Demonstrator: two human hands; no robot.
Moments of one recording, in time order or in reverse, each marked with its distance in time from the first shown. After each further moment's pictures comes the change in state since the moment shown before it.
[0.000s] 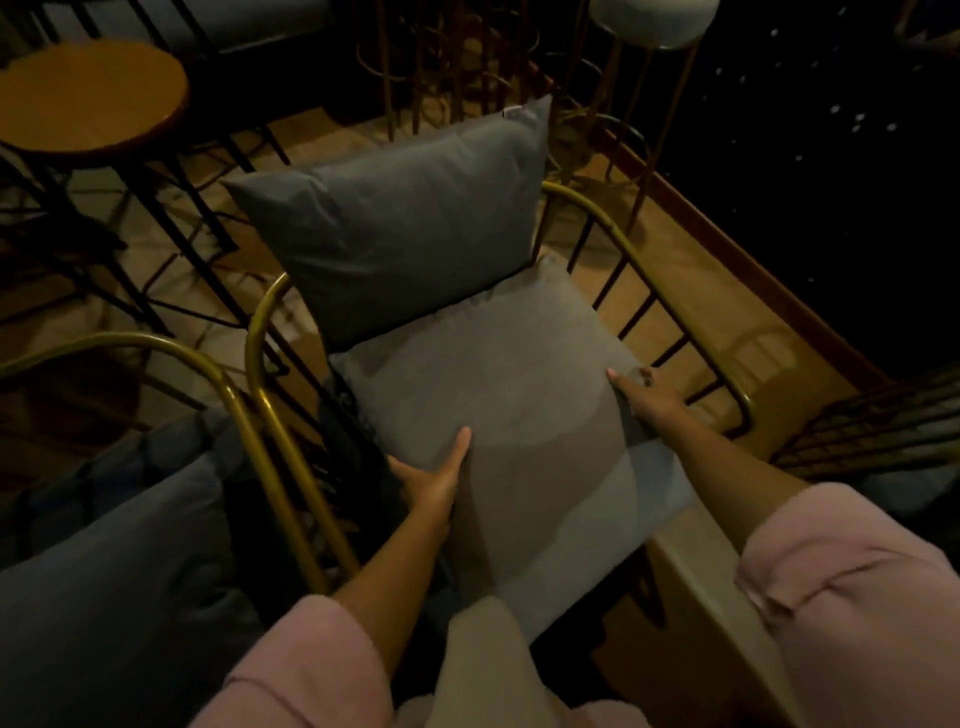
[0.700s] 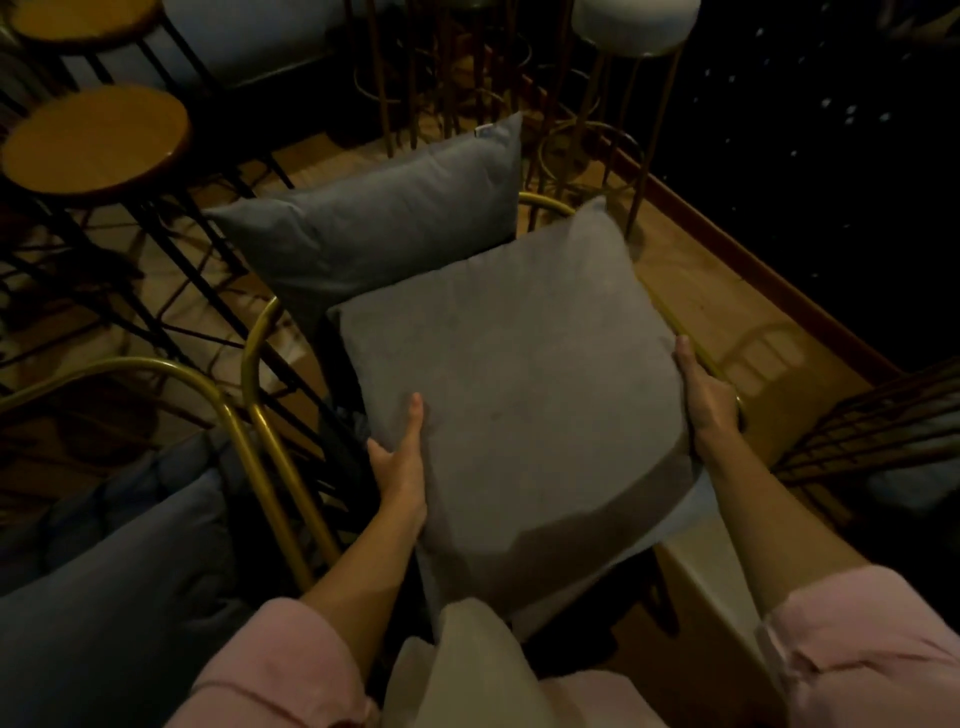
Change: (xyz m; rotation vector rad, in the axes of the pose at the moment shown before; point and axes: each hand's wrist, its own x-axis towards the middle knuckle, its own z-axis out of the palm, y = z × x) left_hand -0.022 0.036 0.005 -0.215 0.032 0.159; right_hand -0.020 0.022 -0.061 0.510 0.226 0.005
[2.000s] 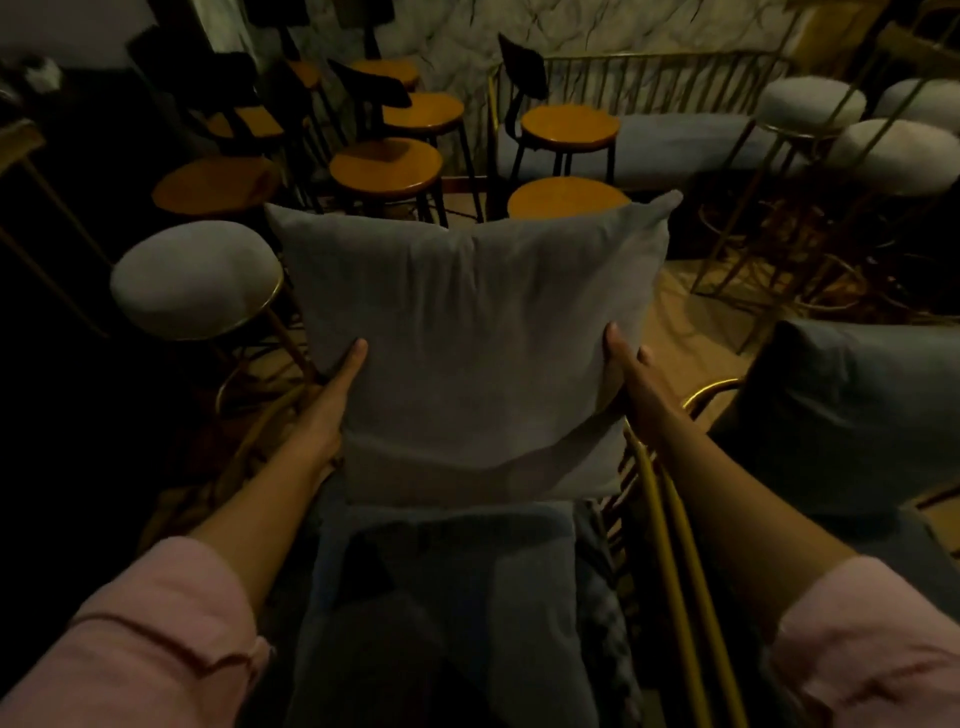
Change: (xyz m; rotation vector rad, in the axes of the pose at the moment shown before) left_hand 0.120 0.266 -0.567 -0.253 0.107 0.324; right_hand -0.403 -0.082 0.512 -0.050 -0.896 -0.352
